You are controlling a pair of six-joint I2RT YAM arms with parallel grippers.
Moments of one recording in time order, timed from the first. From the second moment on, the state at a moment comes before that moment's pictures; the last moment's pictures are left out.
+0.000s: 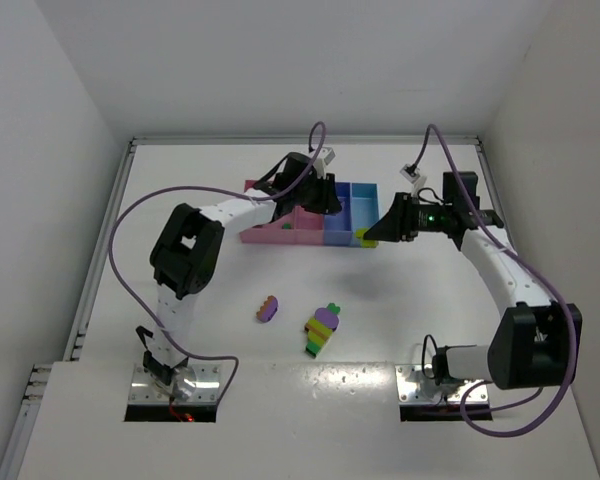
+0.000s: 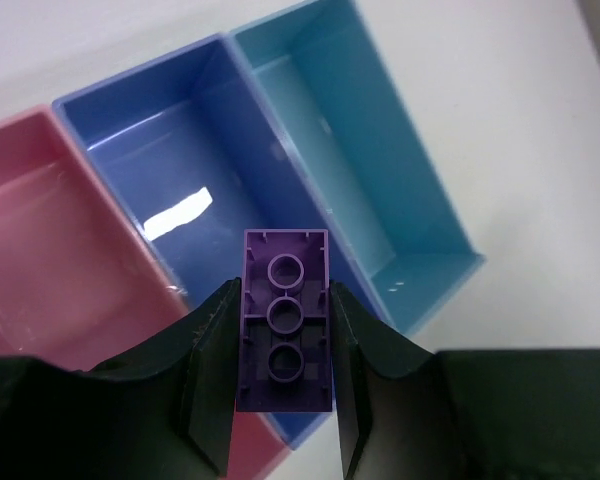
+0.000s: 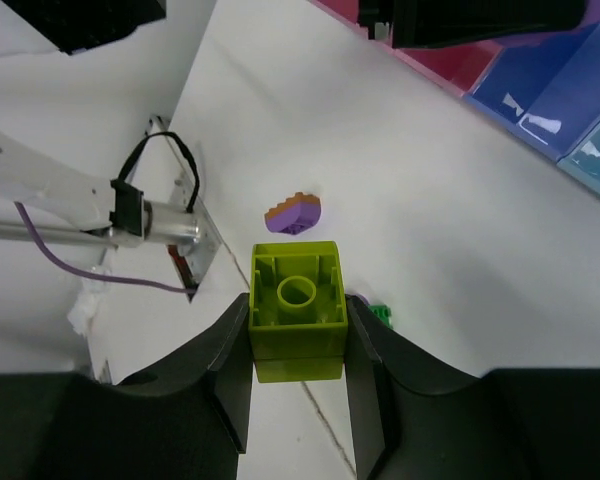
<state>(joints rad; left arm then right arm) -0.58 2.08 1.55 0.00 0.30 -0.37 0.03 1.32 0.93 -0.42 -1.04 0.12</state>
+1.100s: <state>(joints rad) -0.45 1.77 1.05 0.81 0.91 -0.93 0.01 1.46 0.83 0.32 -1.09 0.88</state>
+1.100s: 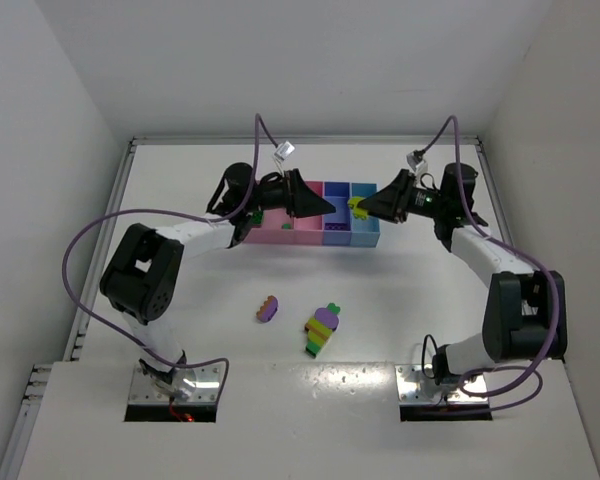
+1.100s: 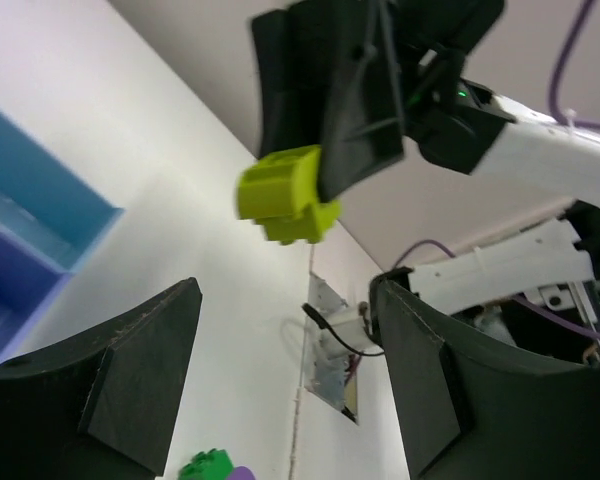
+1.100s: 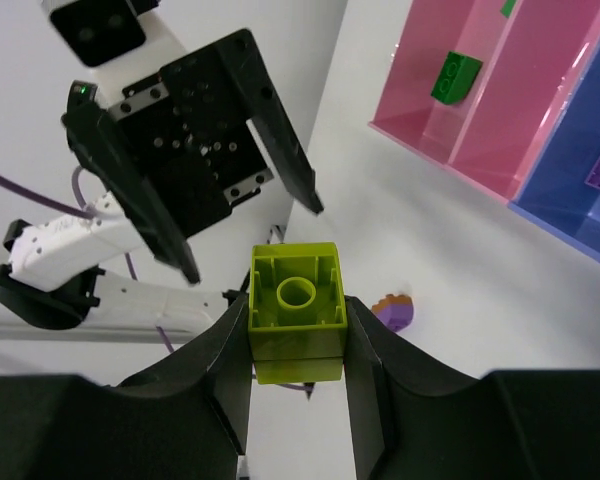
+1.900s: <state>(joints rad) -0.51 1.79 1.12 0.79 0.94 -0.94 0.07 1.47 0.85 0.42 -1.08 1.00</state>
